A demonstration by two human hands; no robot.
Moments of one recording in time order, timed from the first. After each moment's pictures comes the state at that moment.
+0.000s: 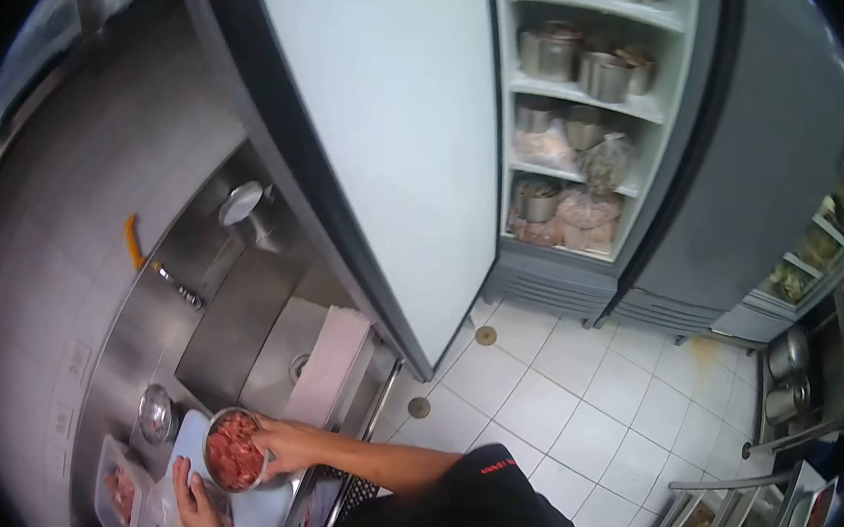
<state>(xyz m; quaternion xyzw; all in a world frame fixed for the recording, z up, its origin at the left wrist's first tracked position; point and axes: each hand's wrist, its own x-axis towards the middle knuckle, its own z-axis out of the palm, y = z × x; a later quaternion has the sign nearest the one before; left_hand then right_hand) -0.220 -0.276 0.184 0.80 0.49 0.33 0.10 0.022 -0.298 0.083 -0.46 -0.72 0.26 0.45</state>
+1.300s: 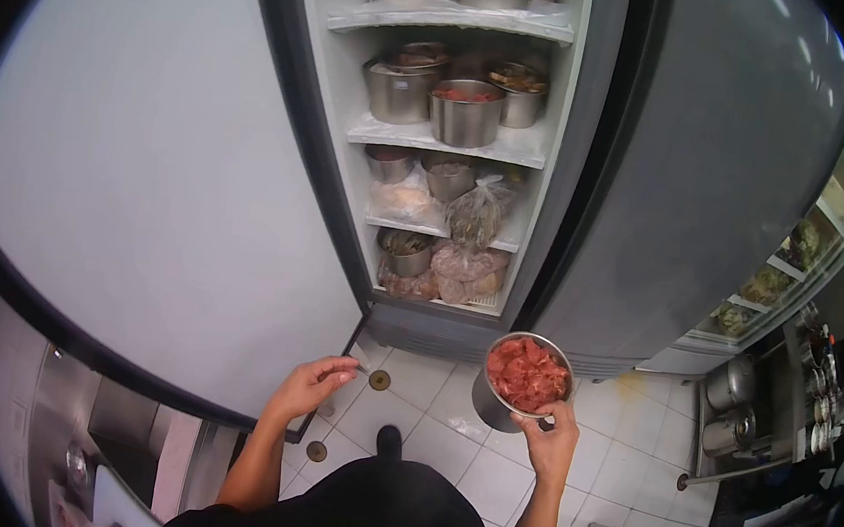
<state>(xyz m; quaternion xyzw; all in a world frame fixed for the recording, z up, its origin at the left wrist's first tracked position) 0.364 -0.442 0.115 0.81 0.06 -0.04 0.58 0.414 -0.829 0.108 -0.85 0.01 -0.12 0.51</state>
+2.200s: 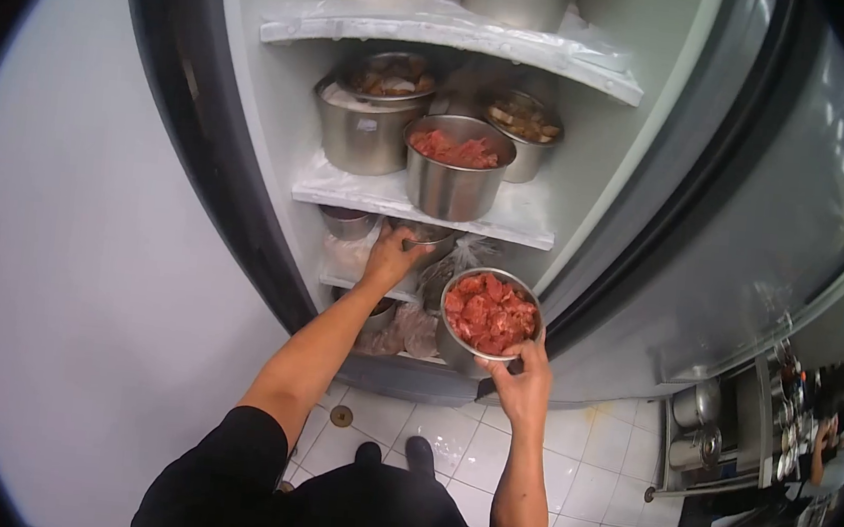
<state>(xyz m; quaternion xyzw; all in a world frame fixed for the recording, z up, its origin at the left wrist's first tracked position) 0.840 -0.441 0.093 0.89 0.03 0.21 0.41 0.672 -0.707 0.169 -0.84 -0.09 -0.21 0.50</state>
